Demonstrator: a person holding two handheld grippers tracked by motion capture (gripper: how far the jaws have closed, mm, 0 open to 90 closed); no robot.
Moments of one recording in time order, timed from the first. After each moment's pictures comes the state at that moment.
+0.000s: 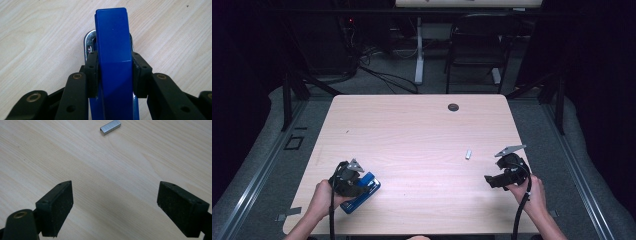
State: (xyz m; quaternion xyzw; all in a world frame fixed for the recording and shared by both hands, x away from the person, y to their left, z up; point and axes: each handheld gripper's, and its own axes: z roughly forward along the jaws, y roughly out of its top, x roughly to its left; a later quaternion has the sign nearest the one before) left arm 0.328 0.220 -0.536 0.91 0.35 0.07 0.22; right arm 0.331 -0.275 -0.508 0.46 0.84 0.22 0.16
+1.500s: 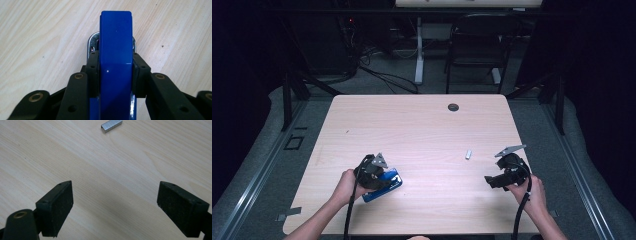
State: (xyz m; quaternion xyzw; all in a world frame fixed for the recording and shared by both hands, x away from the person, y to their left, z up) left arm 0.354 0.160 -0.539 0.93 0.25 0.06 0.25; right arm 0.331 -0.276 -0.509 0.46 0.84 0.22 0.15
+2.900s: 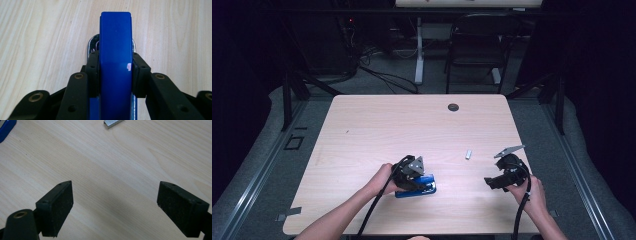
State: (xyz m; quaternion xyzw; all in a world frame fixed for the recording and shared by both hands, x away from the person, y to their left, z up) left arm 0.363 0.061 -0.543 0.96 0.07 0.02 0.28; right arm 0.332 -0.276 -0.512 0.46 0.85 0.21 0.14
